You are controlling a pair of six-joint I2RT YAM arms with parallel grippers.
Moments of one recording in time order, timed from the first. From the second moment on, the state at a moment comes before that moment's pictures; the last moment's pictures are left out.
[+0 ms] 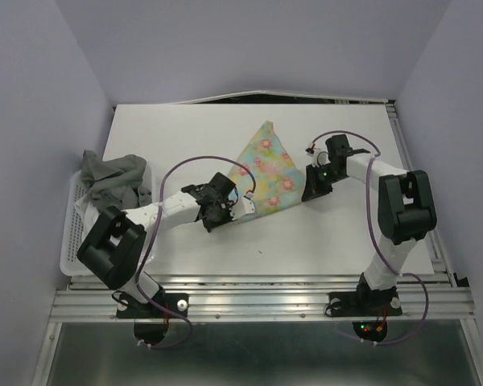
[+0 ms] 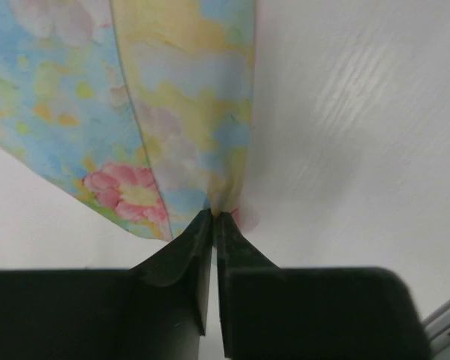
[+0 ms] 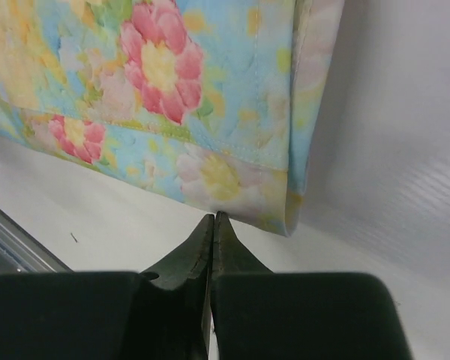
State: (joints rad) left arm -0.69 1.52 0.89 -0.57 0.05 0.61; right arm 0.16 1.85 1.19 -0.60 -0.56 0.00
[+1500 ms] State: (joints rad) left arm -0.18 2.01 1.51 -0.70 0.42 0.22; right arm 0.16 1.82 1.24 -0.60 -0.56 -0.06
